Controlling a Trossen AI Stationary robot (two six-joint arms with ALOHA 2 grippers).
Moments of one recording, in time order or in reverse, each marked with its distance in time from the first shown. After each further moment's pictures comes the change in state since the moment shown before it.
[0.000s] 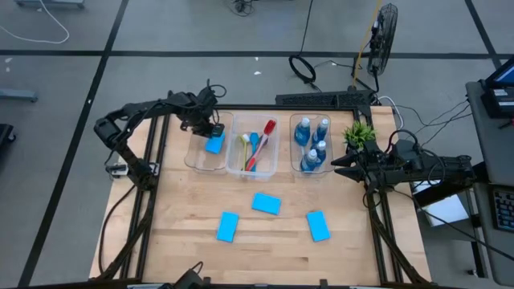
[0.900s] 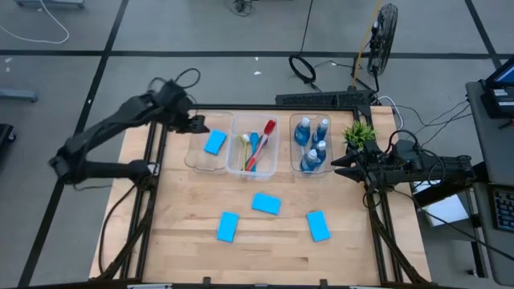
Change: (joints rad) left arm -0.085 -0.558 0.016 -0.101 0.129 -0.200; right arm 0.000 0.000 0.000 -0.001 -0.004 -0.006
